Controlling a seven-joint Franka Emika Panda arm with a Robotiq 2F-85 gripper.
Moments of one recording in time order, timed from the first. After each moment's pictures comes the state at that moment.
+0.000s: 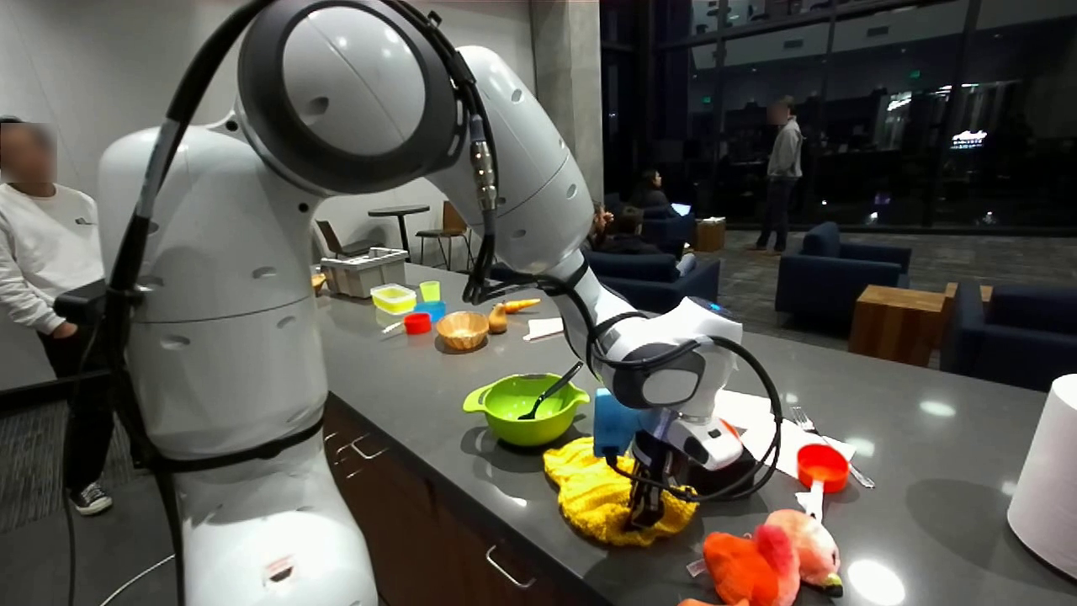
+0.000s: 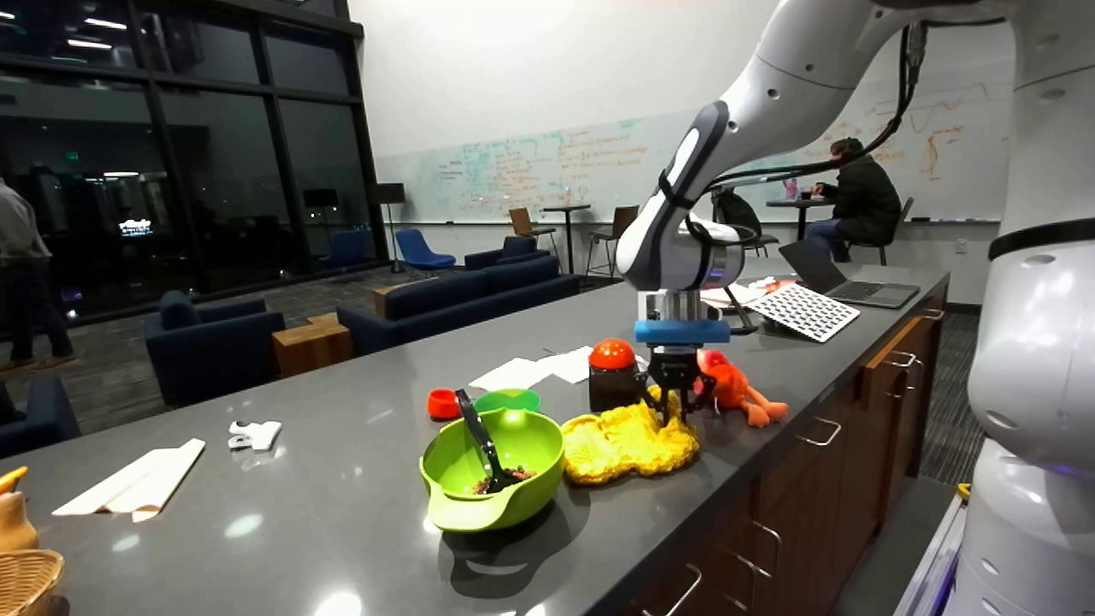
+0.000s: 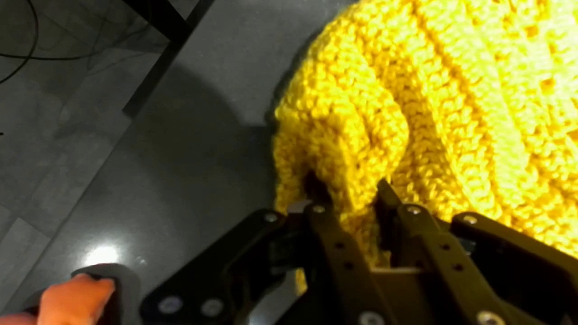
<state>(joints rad) -0.11 0.07 -0.13 -2.47 0.25 2.32 0.50</state>
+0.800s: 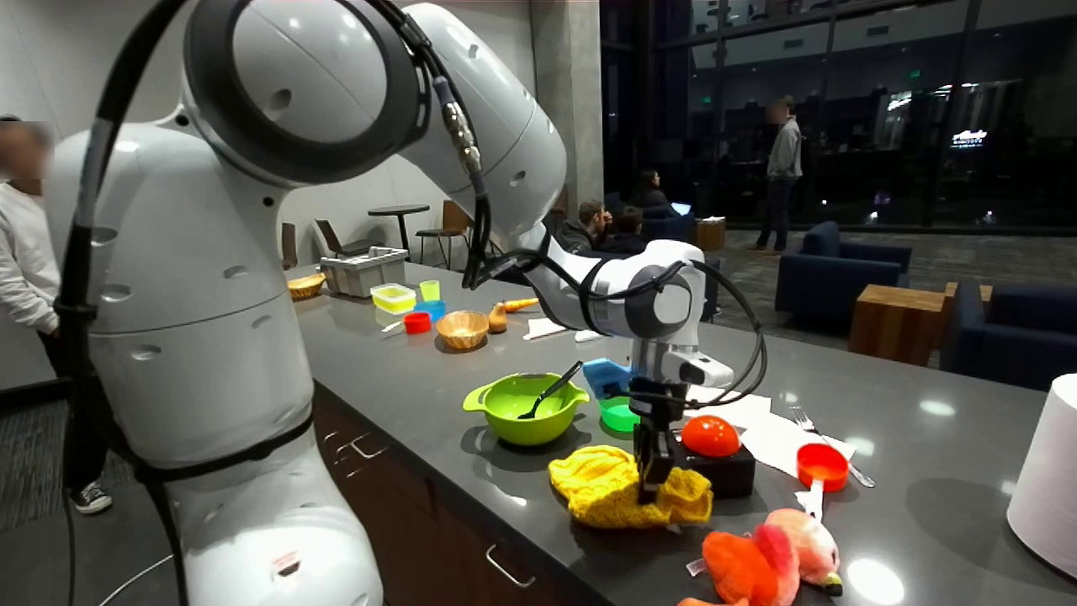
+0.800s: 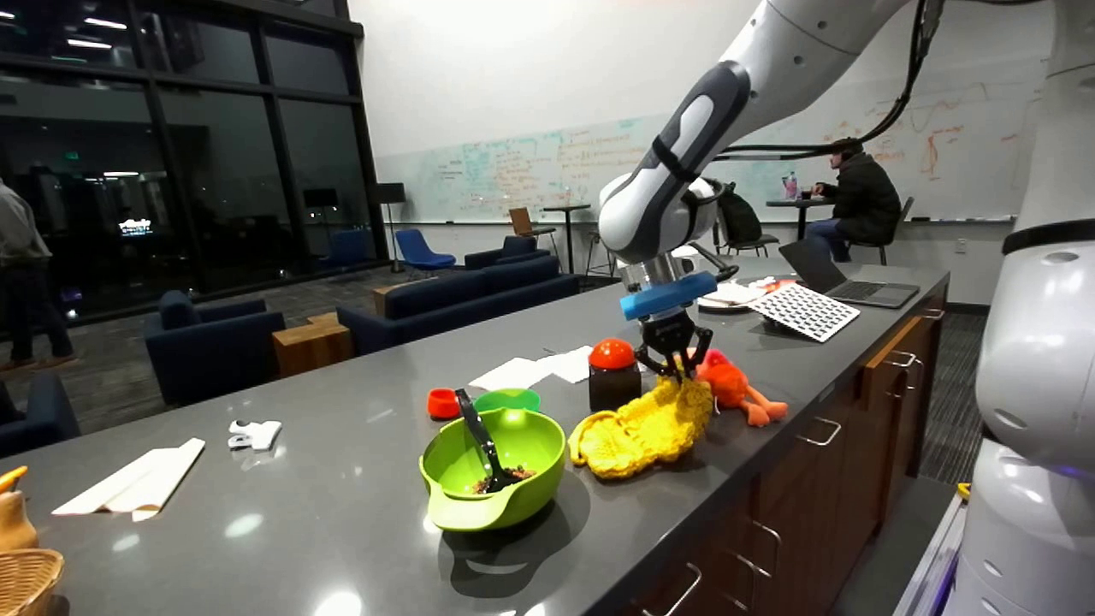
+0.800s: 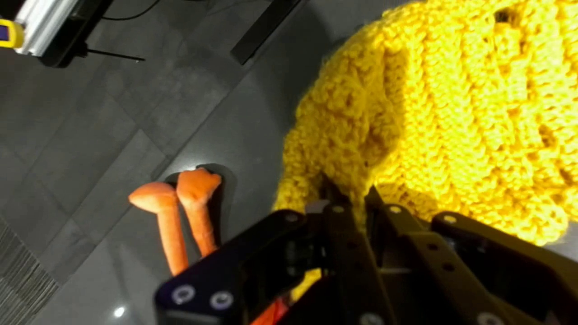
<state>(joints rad) -0.07 -0.01 -0.09 -2.36 -0.15 2.06 0.73</state>
